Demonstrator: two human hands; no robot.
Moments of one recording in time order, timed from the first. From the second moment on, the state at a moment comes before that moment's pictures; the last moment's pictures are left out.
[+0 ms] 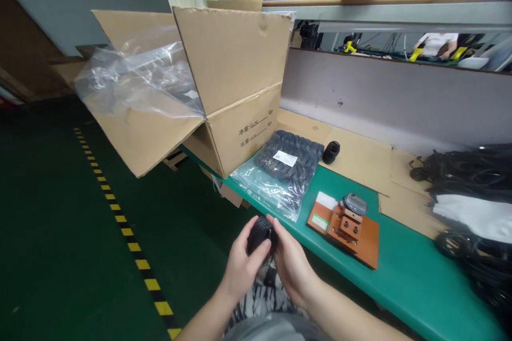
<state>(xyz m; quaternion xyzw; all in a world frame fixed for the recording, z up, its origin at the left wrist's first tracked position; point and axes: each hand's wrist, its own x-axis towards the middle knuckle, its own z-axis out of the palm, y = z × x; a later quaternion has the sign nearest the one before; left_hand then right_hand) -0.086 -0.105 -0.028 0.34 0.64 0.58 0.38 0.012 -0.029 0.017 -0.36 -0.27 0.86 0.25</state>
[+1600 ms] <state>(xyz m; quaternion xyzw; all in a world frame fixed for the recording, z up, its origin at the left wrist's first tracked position) -0.141 0.016 -0.024 0.65 0.70 0.30 -0.02 0.035 0.039 -0.028 -0.30 -0.88 0.10 0.35</state>
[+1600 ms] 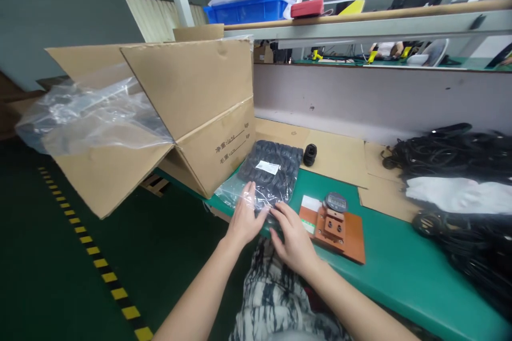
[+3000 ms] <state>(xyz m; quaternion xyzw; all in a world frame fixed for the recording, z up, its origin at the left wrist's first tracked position) -0.156 0.008 -0.003 0.78 0.61 0.06 -0.11 0.038 0.040 -0.036 -0.34 -0.88 -0.04 0.33</state>
